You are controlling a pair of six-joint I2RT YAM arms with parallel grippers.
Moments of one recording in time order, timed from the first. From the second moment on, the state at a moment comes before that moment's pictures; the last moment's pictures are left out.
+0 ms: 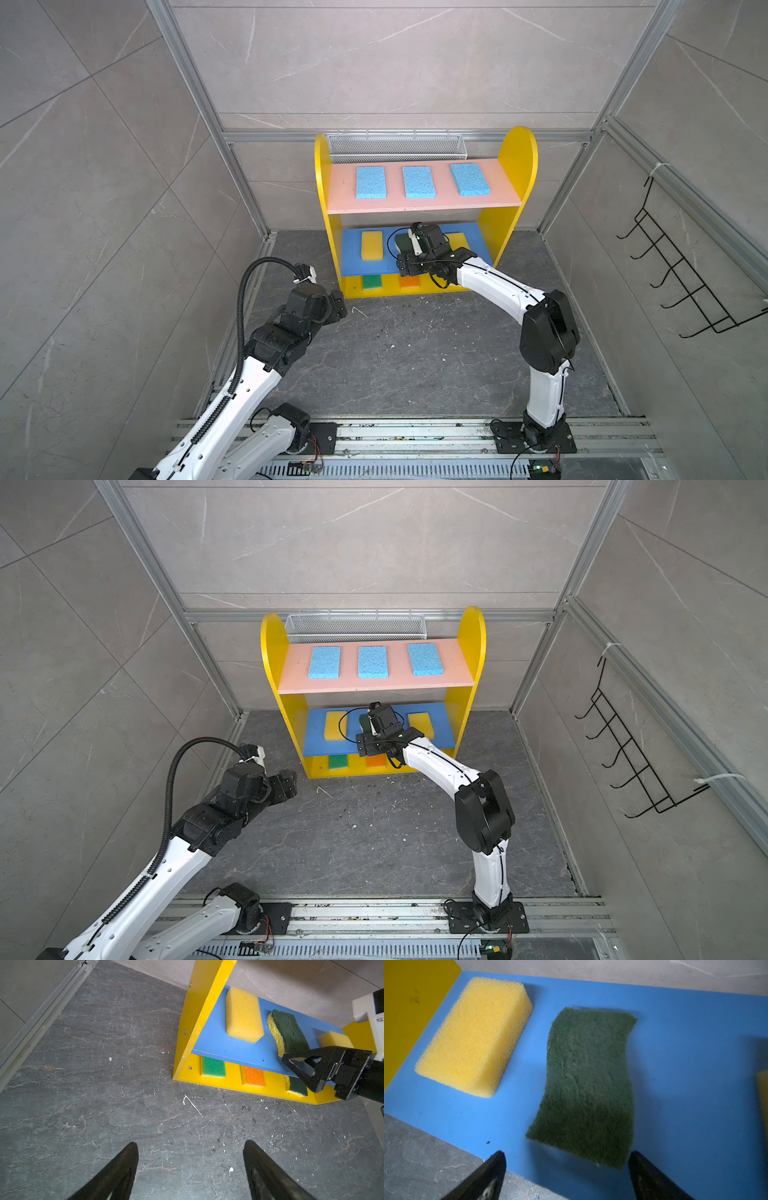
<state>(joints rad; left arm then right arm) -0.48 0.88 0.93 -0.71 -0.27 -0.57 0.60 1.95 1.66 -0.47 0.07 0.23</state>
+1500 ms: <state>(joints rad) -0.48 0.91 0.96 -0.82 -0.33 -0.58 0.60 1.72 1.45 -0.48 0.21 0.18</state>
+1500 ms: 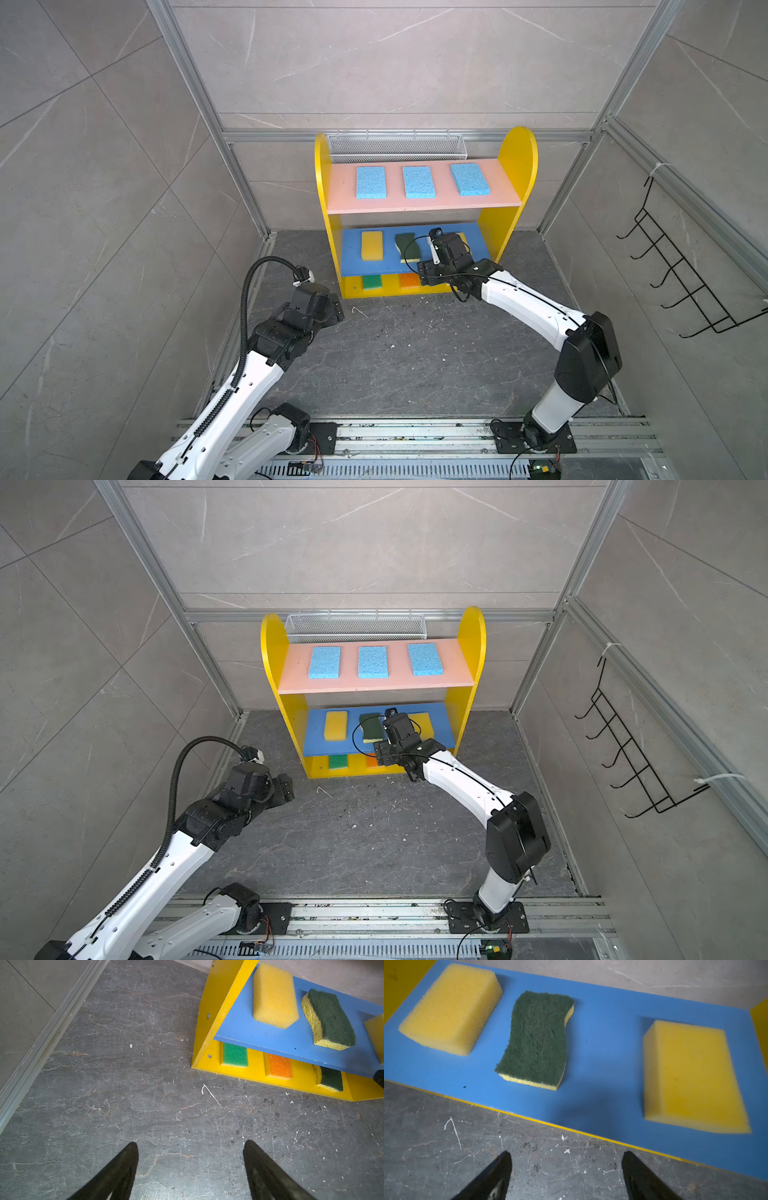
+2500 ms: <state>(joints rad) -0.48 0.89 0.96 -0.81 -0.36 -0.58 0.60 1.91 1.61 -0.47 0.22 0.19</state>
